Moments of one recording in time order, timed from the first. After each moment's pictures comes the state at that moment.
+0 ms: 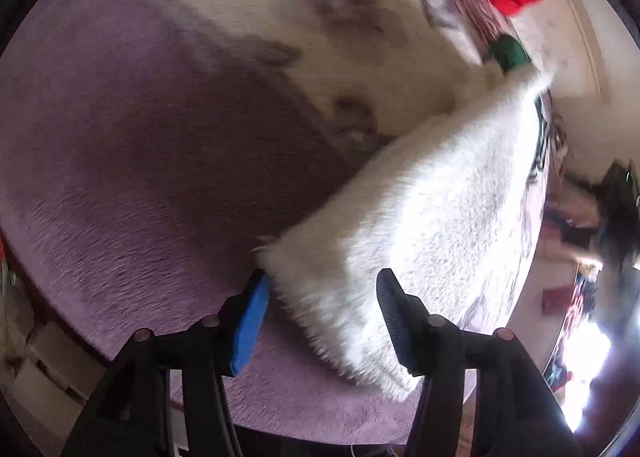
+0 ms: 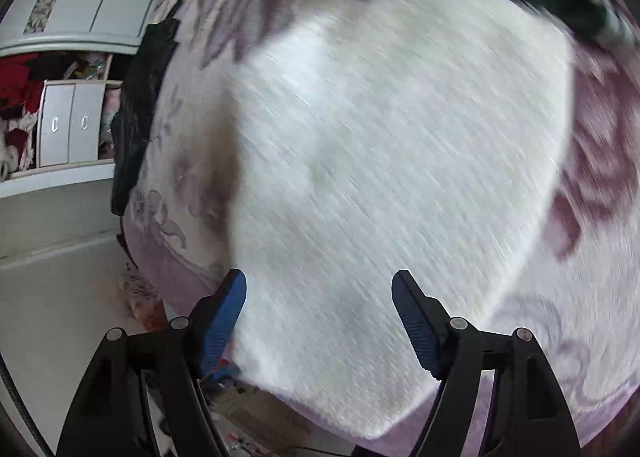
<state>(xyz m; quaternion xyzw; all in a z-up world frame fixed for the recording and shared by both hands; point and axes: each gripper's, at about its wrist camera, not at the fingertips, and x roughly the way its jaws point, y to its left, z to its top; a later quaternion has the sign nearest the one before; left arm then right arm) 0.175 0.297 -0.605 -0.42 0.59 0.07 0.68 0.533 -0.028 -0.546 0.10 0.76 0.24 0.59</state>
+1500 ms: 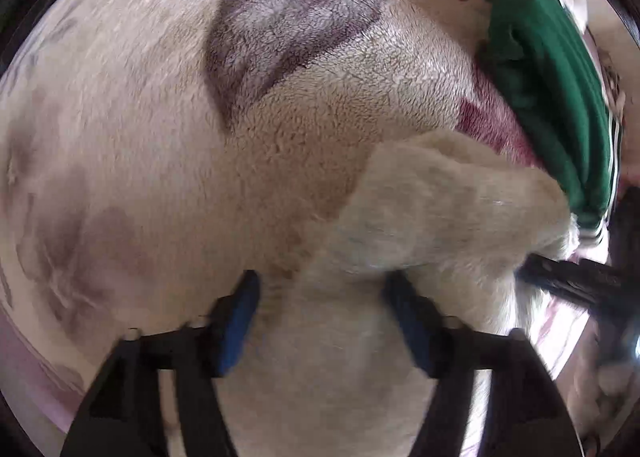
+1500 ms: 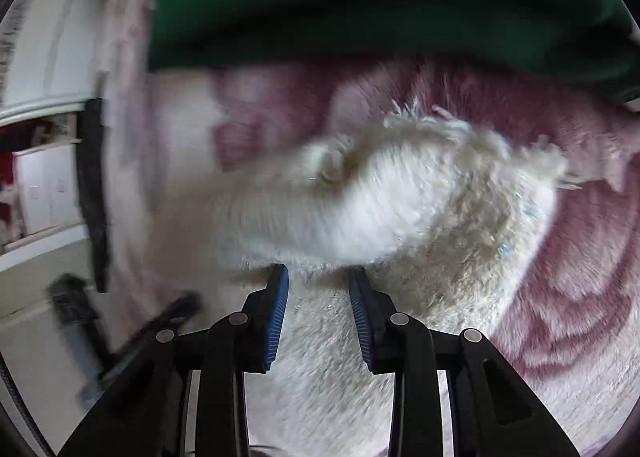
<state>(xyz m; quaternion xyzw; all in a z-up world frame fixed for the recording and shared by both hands) 0.516 0.244 -0.626 -0.24 0.67 0.09 0.69 0.716 -0.055 -0.670 0.11 0.79 0.19 0.58</state>
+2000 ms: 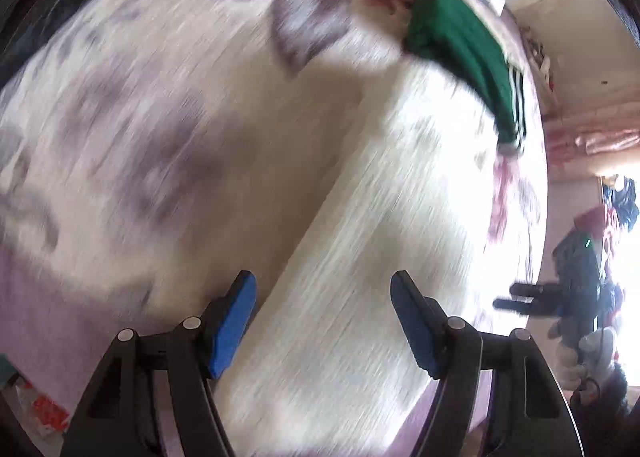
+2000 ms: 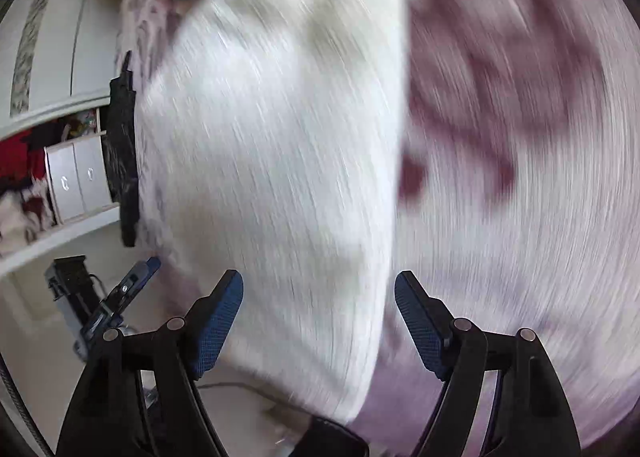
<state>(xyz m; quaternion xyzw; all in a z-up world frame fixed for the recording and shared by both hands) 0.339 0.300 -0.531 -0.26 0.64 -0.02 0.72 0.544 -0.147 -0.611 0.23 0.80 0.20 0.52</state>
